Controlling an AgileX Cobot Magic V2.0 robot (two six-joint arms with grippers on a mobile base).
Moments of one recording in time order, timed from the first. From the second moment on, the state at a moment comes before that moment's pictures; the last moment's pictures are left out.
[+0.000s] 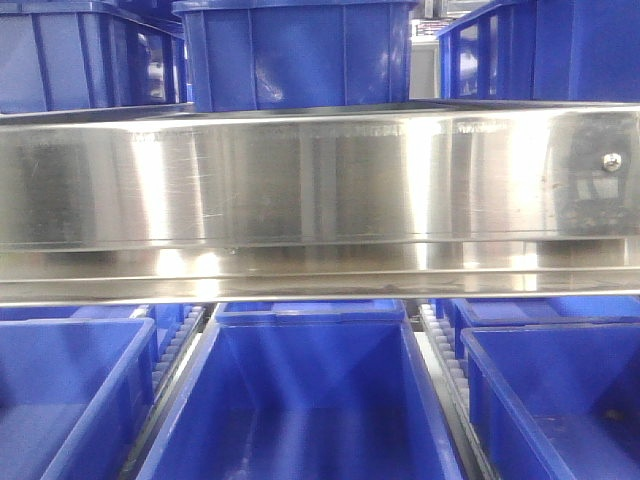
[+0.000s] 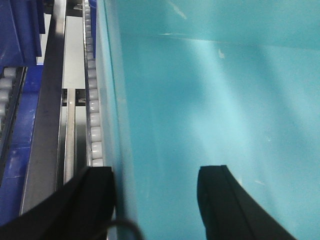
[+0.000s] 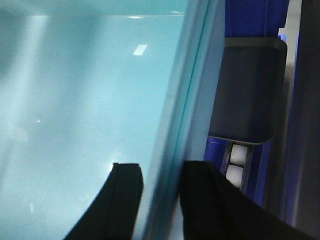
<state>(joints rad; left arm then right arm) -0.31 1.27 -1.63 -0.14 0.96 -0.10 0.44 1.48 -1.82 0.22 1.03 0.16</state>
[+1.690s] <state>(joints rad) -0.31 1.30 -1.63 -0.15 0.94 -0.09 0.44 1.48 -1.82 0.21 1.00 0.16</state>
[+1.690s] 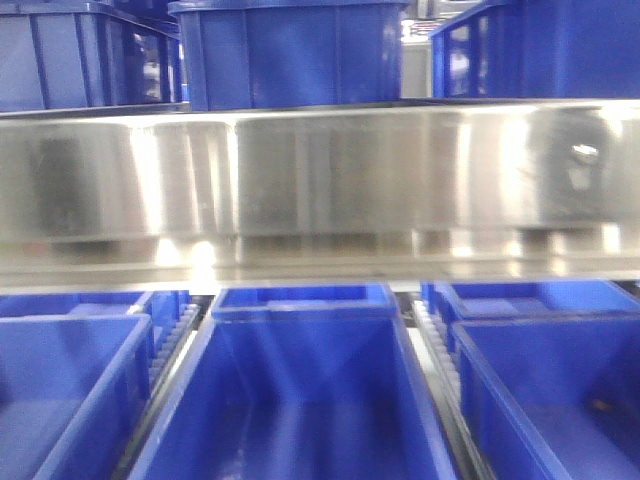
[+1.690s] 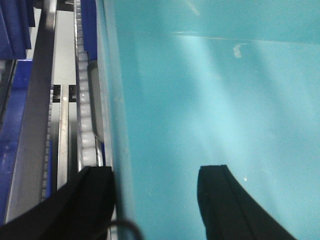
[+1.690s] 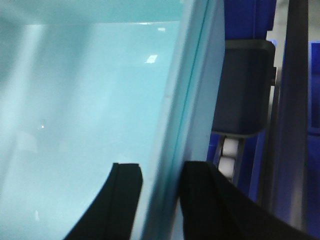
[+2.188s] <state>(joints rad) -0.31 1.30 -1.63 -0.15 0.85 -0.09 0.44 1.48 -1.82 0.20 0.98 0.16</state>
